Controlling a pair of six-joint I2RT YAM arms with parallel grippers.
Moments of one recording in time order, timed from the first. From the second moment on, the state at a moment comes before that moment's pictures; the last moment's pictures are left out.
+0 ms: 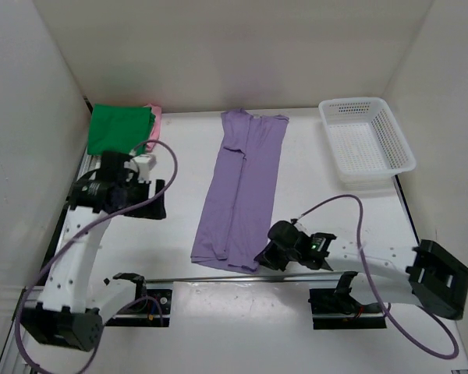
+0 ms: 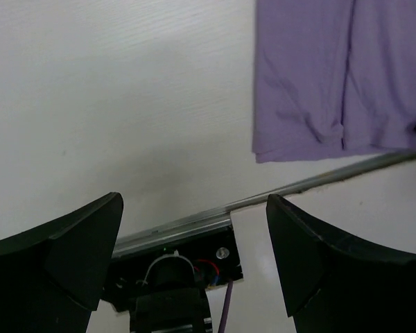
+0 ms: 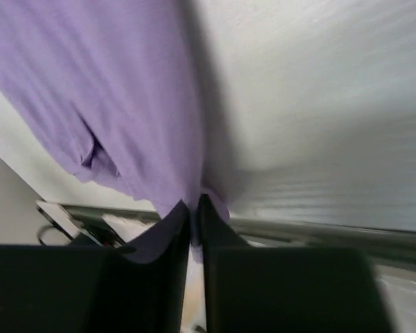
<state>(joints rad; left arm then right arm) -0.11 0.99 1.17 -1.21 0.17 0.00 1.09 1.17 0.45 -0.27 0.06 1.64</state>
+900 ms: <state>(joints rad) -0.56 1.63 0.90 -0.79 0.36 -0.01 1.00 1.16 0.44 -0.29 -0.07 1.33</state>
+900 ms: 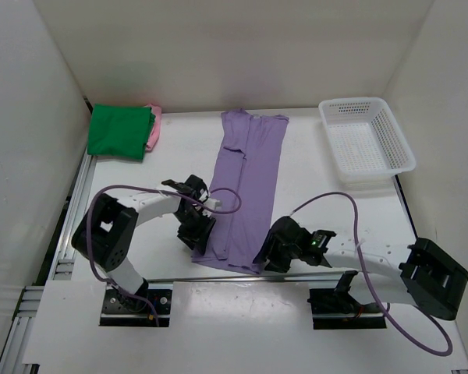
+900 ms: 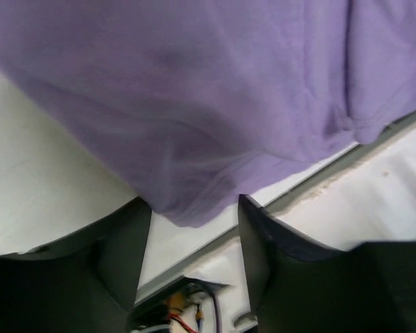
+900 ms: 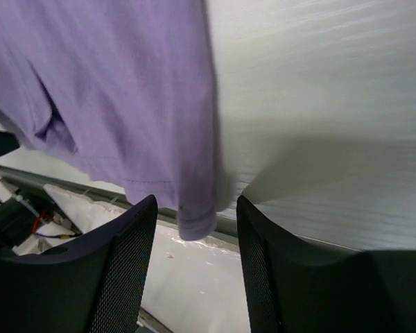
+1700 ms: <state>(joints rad) -0.41 1.76 1.47 -1.10 0.59 -0.01 0.54 1.22 0.86 -0.46 -0.26 0.94</state>
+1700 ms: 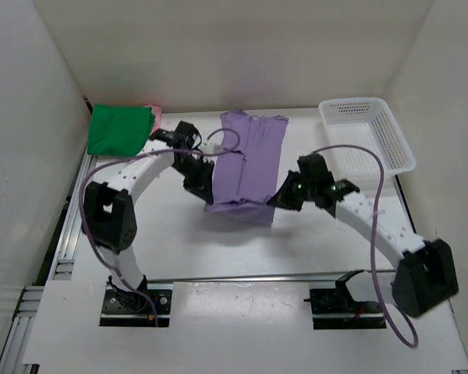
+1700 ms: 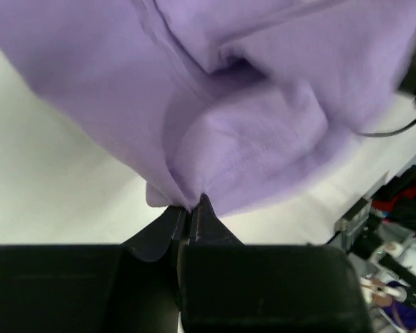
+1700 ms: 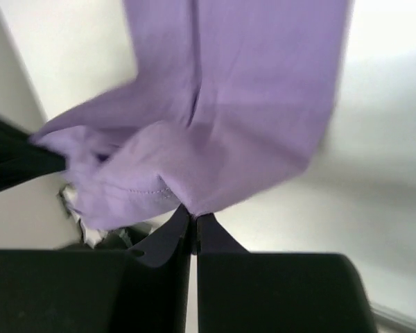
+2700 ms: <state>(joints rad) -0.21 2.36 2.17 -0.95 0.39 -0.01 0.20 2.14 1.71 -0.62 -0.40 0.64</state>
